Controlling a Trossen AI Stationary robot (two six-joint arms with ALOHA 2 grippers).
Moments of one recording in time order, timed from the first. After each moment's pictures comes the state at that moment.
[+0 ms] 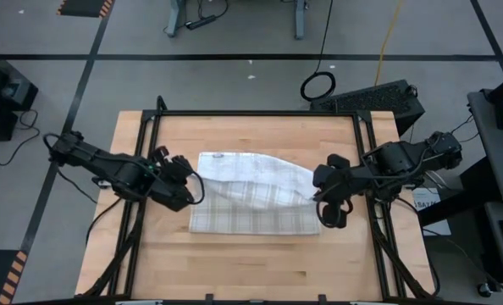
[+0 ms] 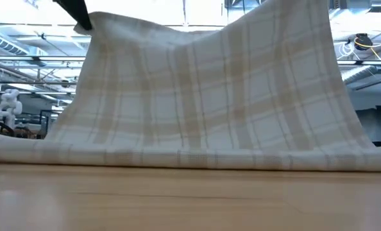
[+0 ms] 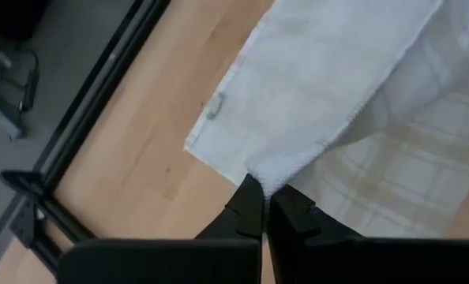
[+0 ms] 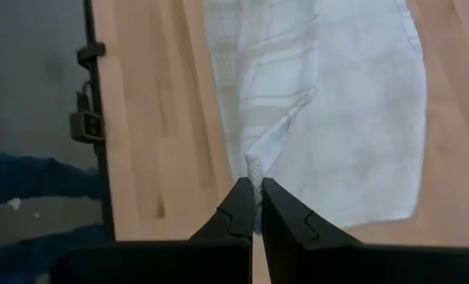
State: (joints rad) left arm -0.39 1.28 1.34 -1.44 -0.59 -0.83; right arm 0.38 1.39 1.70 -1.34 0.13 0.61
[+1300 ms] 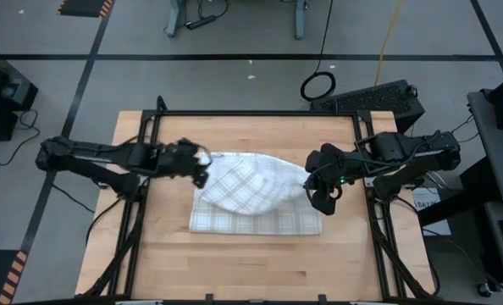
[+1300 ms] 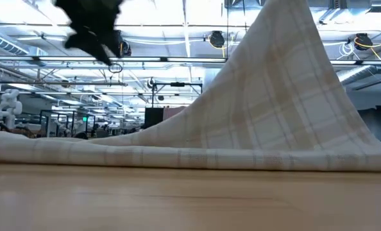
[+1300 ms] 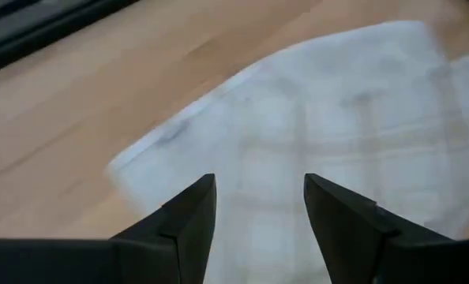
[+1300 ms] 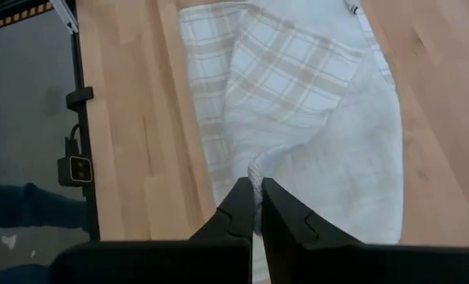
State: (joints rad) left arm -0.03 1.11 0.97 -0.78 -0.39 -0.76; right arm 0.25 1.39 1.70 -1.26 0.13 0.54
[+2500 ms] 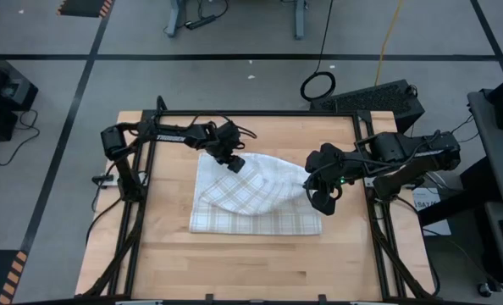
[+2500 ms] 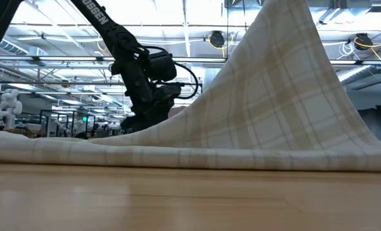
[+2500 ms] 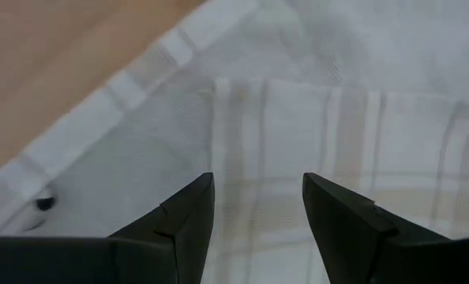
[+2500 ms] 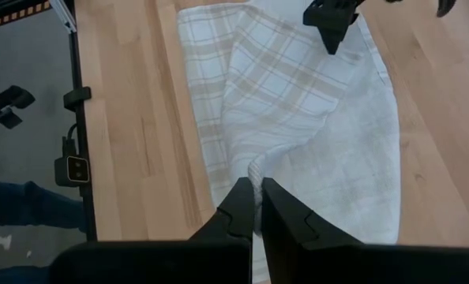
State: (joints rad) left arm 0.42 1.80 1.05 -0.40 0.30 -0.48; right arm 0.25 1.39 1.70 -1.26 0.13 0.54
